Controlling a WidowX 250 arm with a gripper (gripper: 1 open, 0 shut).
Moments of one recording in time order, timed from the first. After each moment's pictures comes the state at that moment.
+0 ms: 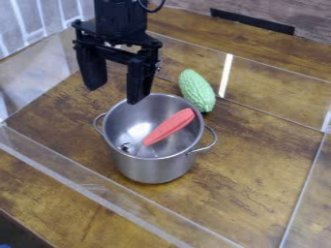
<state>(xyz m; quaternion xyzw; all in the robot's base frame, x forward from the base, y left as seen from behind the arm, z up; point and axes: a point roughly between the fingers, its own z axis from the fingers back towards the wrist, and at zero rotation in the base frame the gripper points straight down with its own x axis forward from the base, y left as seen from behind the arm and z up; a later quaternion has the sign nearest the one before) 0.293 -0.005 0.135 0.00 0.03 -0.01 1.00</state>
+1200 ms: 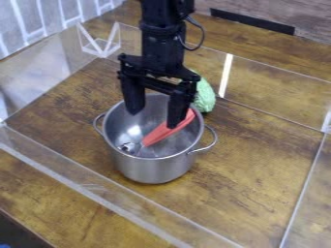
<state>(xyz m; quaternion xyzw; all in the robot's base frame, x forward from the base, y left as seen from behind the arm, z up) 0.326 -0.039 0.091 -0.01 0.04 -0.02 1.00</state>
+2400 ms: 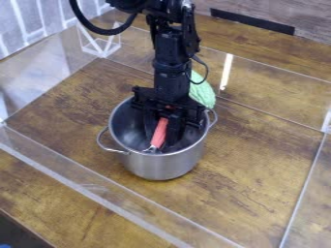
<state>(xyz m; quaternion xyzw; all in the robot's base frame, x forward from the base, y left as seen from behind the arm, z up) 0.353 -0.031 0.034 -0.02 0.07 -0.01 1.00</state>
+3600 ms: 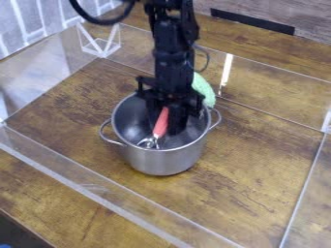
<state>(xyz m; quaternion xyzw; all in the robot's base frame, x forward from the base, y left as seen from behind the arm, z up) 0.352 -0.032 0.061 -0.04 0.05 -0.06 1.00</state>
